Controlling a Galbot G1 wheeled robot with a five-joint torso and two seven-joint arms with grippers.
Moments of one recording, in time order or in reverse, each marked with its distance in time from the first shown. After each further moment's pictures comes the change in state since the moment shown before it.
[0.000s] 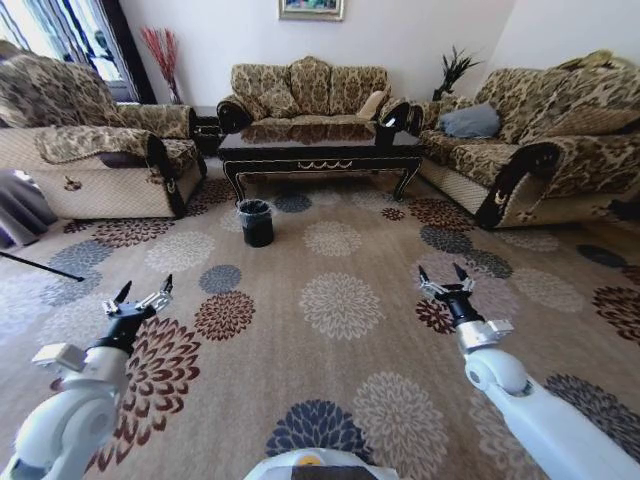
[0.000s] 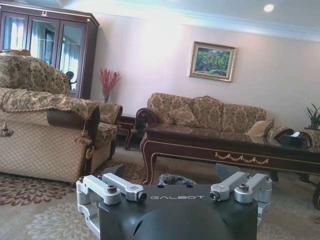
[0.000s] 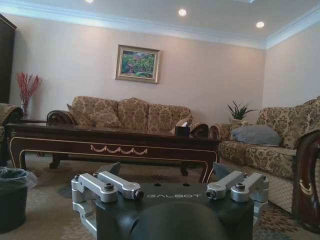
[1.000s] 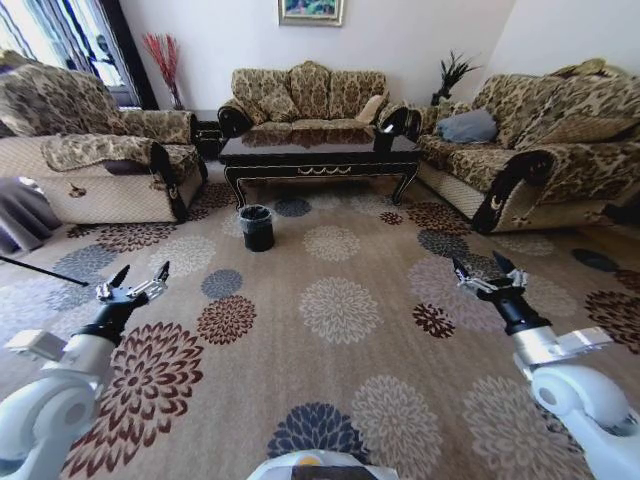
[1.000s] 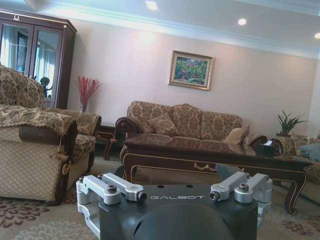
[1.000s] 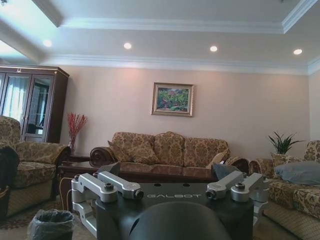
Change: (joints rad) left arm -0.012 -0.007 -0.062 -0.024 -0.030 0.048 0.111; right arm -0.248 0.050 0.349 0.185 0.124 0.031 -0.292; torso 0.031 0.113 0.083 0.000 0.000
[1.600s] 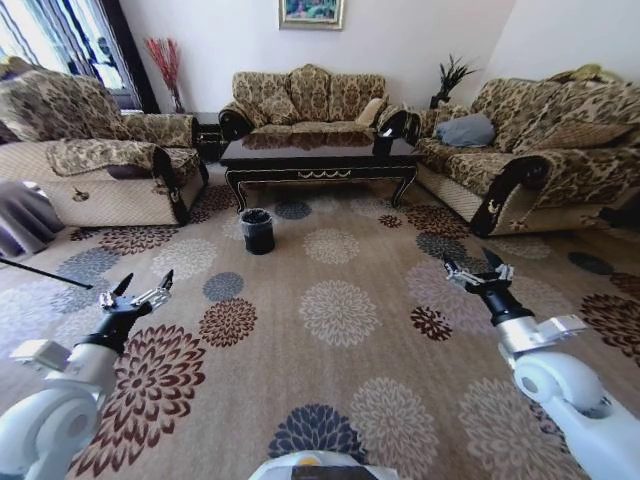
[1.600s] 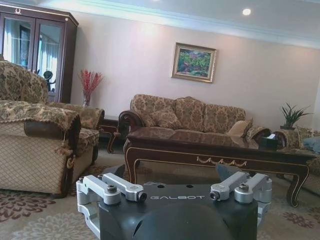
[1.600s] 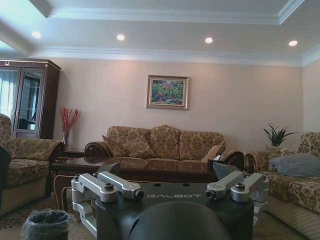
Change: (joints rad) left arm 0.034 -0.028 0.018 -0.005 0.038 0.000 -0.003; right arm 0.130 -0.077 -0.149 -0.025 -0.004 -0.048 0.131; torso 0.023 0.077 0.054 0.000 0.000
